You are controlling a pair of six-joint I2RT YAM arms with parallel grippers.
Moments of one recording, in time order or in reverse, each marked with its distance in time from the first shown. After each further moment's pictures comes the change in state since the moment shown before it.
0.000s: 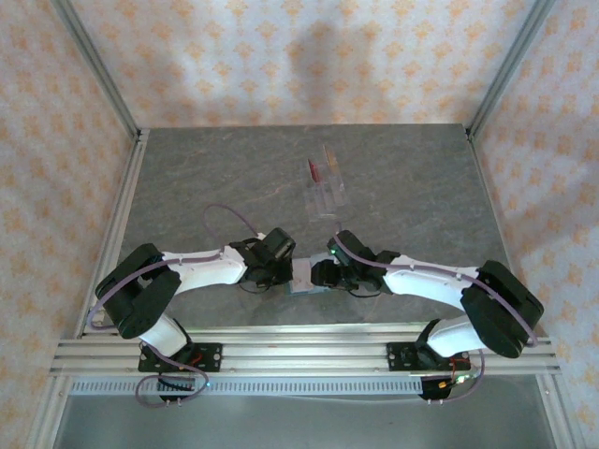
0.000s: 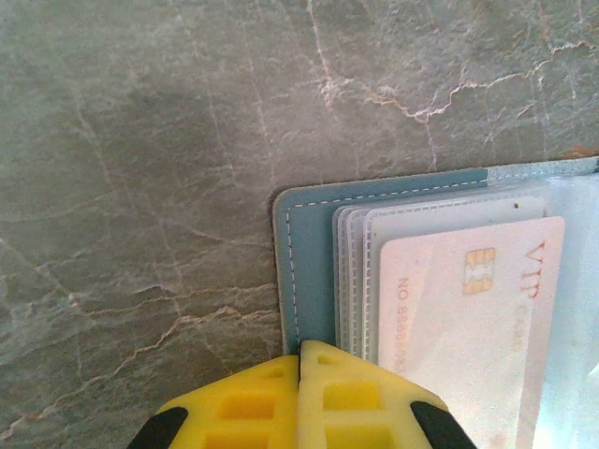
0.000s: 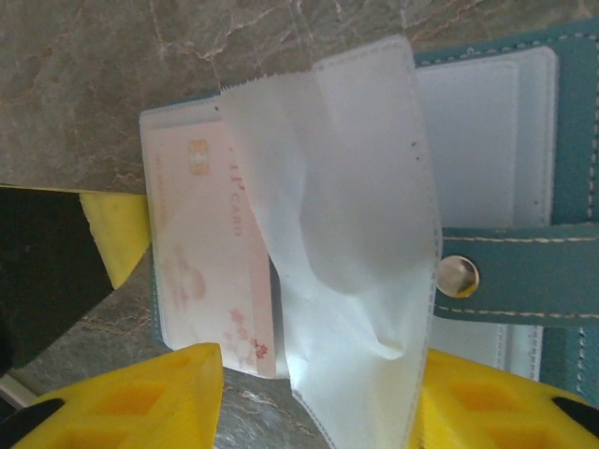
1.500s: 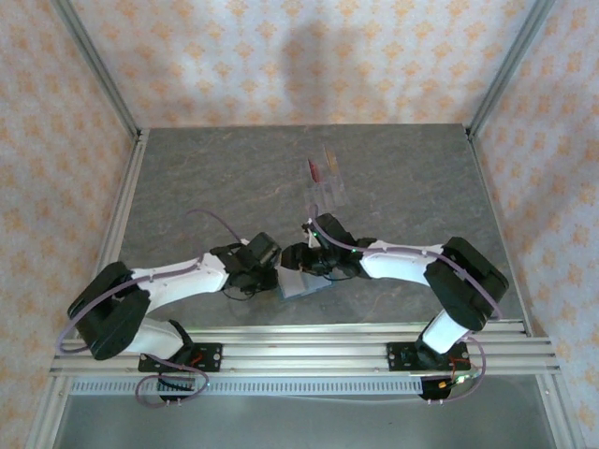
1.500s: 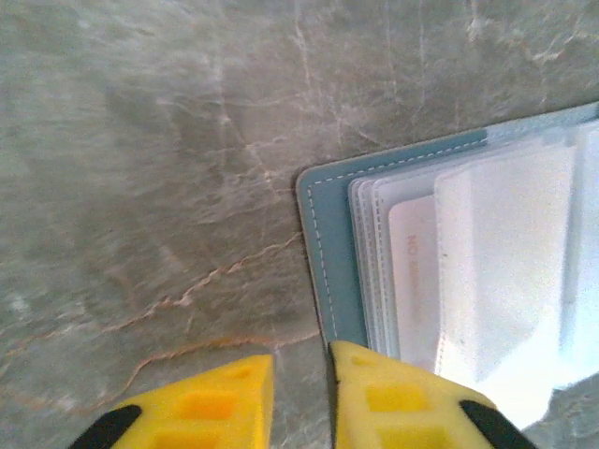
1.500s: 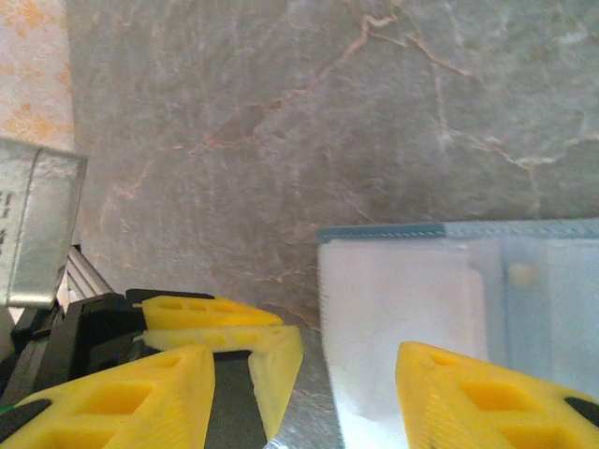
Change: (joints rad) left arm 0.023 -0.222 -0.080 -0.172 -0.026 -0.034; right arm -0.002 0.233 0.181 0.246 -0.224 0.054
